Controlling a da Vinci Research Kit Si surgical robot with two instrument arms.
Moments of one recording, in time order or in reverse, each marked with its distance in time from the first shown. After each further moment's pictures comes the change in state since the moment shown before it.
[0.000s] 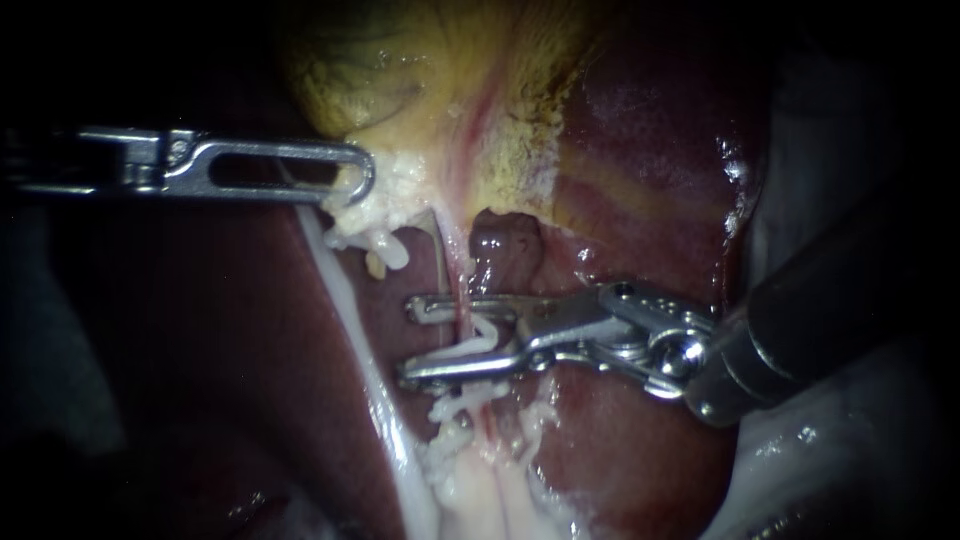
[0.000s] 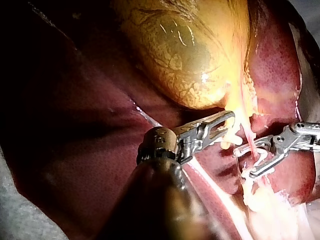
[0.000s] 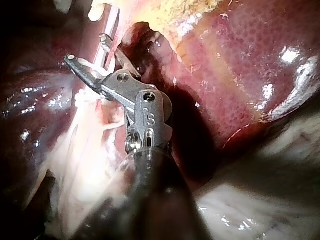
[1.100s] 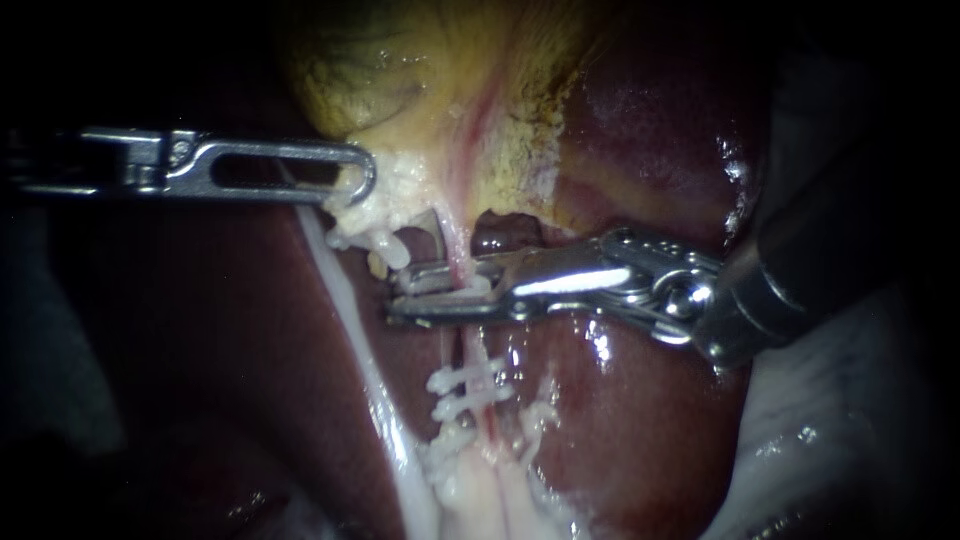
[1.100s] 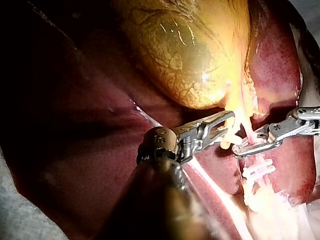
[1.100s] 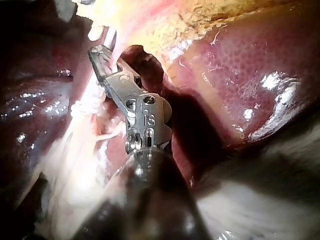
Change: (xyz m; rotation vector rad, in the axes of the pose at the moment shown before) right arm 0.003 0.000 -0.001 -0.117 -0.139 -0.007; left arm 0.000 0.000 0.000 0.001 -0.003 0.001
